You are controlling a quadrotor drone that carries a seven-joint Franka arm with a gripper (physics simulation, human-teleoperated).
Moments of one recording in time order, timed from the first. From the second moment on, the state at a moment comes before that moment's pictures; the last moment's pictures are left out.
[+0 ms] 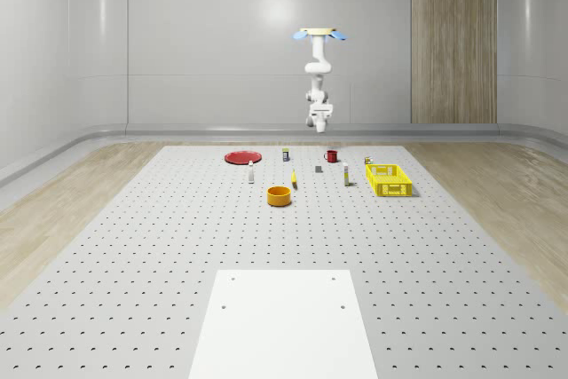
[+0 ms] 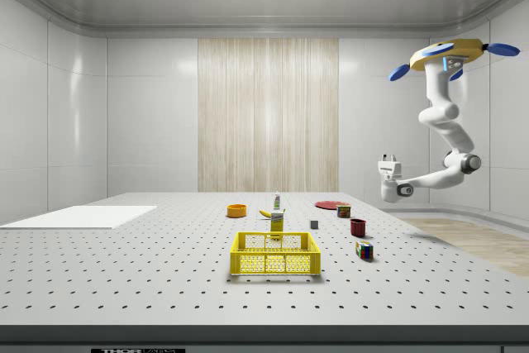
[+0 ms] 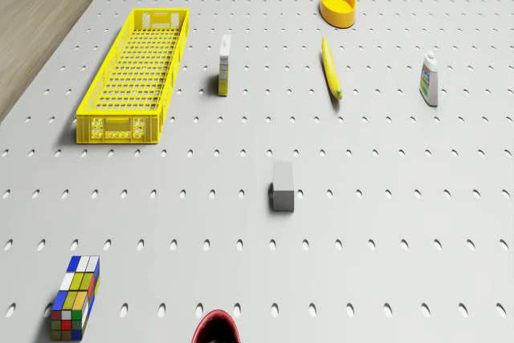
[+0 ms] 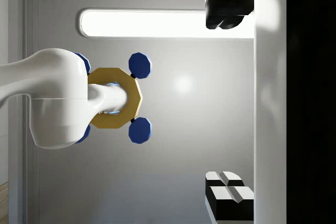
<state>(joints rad) -0.01 -0.70 0.00 -2.04 0.00 1.36 0.78</state>
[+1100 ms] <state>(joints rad) -0.01 -0.71 0.01 -2.05 0.00 1.38 0.78</state>
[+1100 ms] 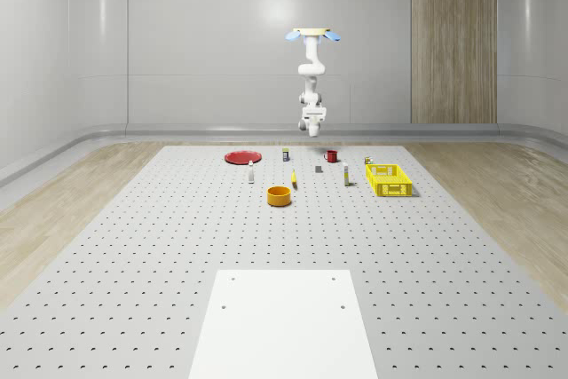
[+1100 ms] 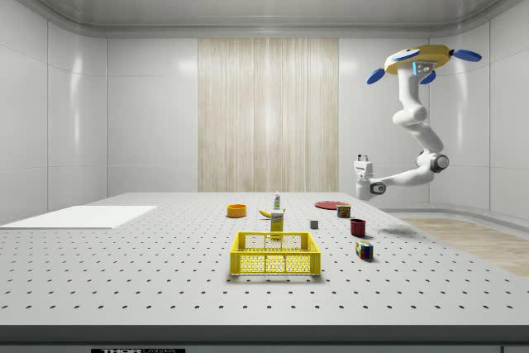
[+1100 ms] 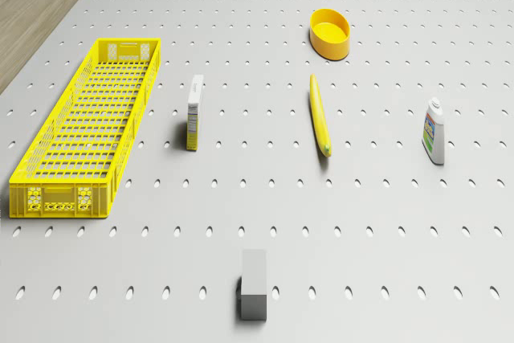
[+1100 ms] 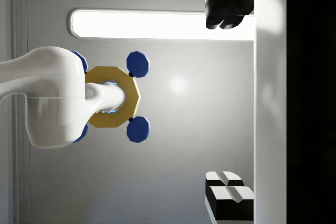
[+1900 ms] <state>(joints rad) -0.04 -0.72 0.10 -2.07 -0.12 1.39 0.80</state>
